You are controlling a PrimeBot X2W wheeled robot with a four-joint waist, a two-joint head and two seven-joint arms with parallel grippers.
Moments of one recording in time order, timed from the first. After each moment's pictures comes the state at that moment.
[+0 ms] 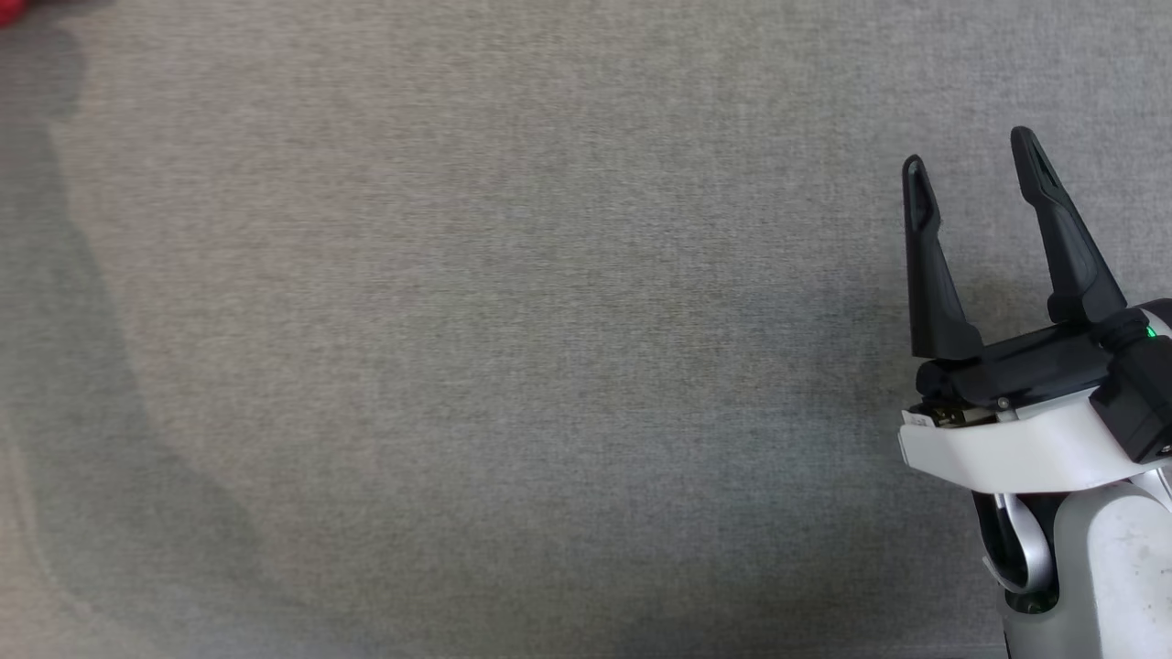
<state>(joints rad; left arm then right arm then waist) -1.18 0.52 -0.07 0.71 -0.41 -0.10 0.33 -0.19 -0.05 0.06 -0.38 0.00 0.13 -0.06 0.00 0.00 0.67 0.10</state>
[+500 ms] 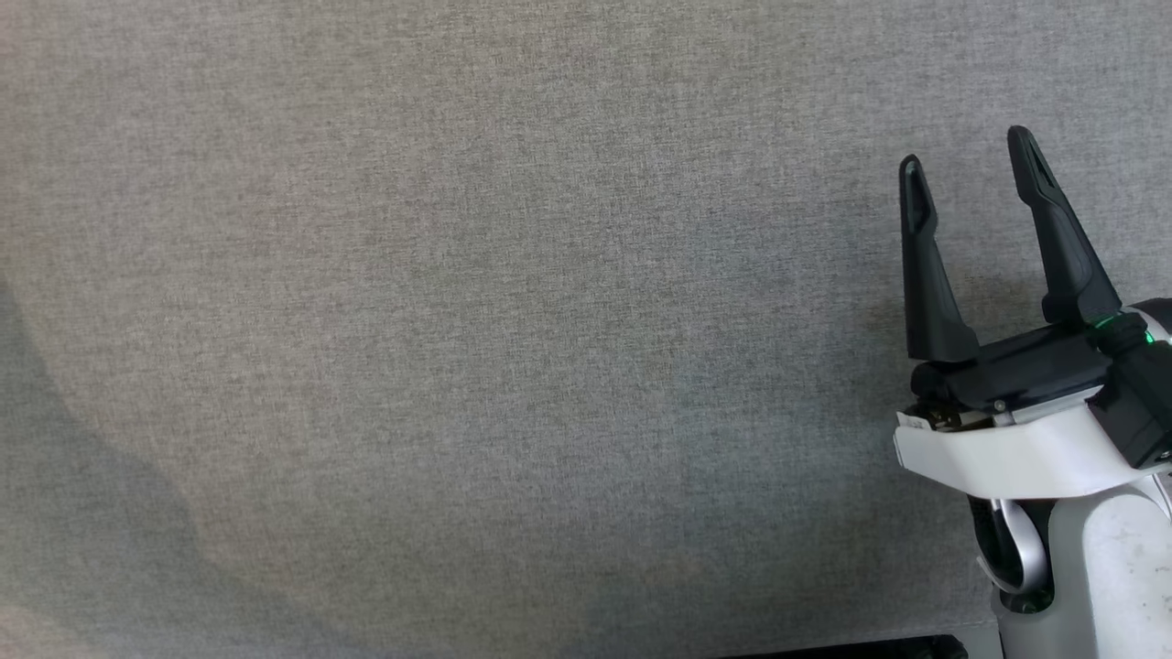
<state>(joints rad) -1.22 0.56 -0.07 0.82 -0.40 -0.06 0.24 -0.20 -0.05 0.06 -0.37 0.01 0.13 -0.09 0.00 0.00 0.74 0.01</state>
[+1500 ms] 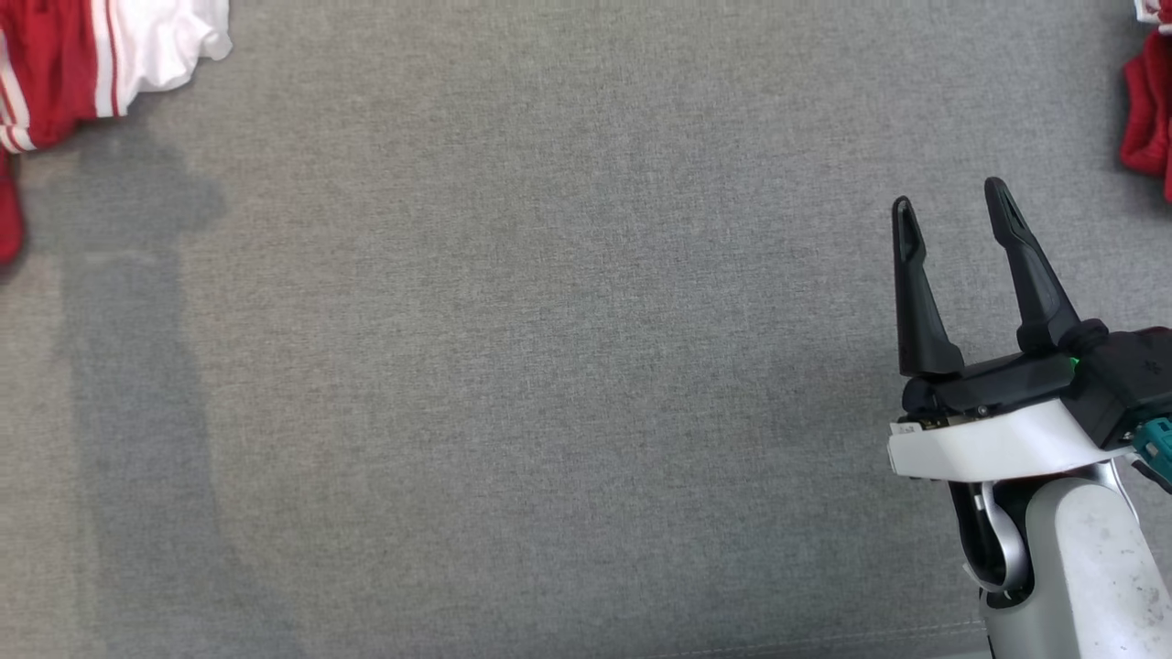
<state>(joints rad) -1.16 0.53 -0.23 0.71 -0.42 -0.12 0.18 -0.19 -0.05 0.03 -0.19 0.08 0.13 -0.16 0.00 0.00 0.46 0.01</state>
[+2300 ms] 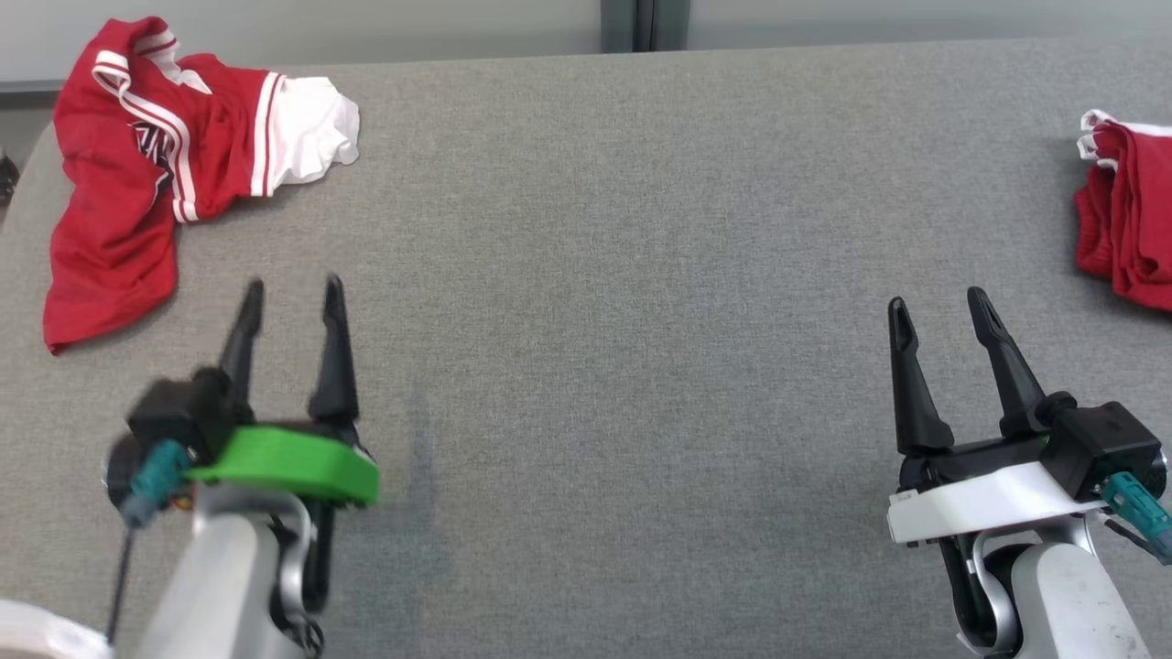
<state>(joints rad) -0.32 0.22 -0.27 0.25 -0.48 0.06 -0.26 -0.09 -0.05 0.01 -0.04 0.13 0.13 -0.21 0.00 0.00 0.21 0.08</state>
